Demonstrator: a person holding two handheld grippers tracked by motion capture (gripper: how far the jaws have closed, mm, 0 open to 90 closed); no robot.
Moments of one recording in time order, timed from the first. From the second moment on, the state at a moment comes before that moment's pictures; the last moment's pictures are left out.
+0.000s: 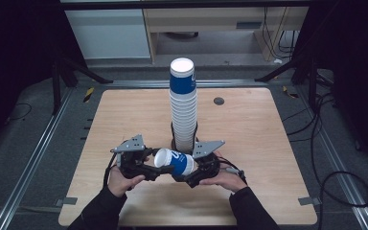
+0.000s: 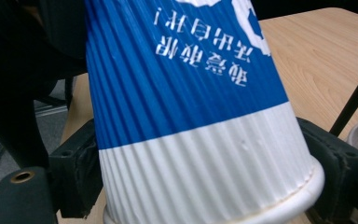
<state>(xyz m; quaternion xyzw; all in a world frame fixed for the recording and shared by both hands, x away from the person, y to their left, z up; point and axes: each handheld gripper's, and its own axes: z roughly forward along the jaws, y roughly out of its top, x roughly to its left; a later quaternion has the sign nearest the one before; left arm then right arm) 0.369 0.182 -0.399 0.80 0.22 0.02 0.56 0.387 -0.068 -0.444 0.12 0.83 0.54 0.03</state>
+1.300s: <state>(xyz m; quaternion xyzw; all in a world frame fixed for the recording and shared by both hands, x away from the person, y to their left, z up) 0.371 0.173 -0.416 0.88 0.20 -0.02 0.44 0.382 -0.065 -0.457 0.08 0.88 0.47 0.05</state>
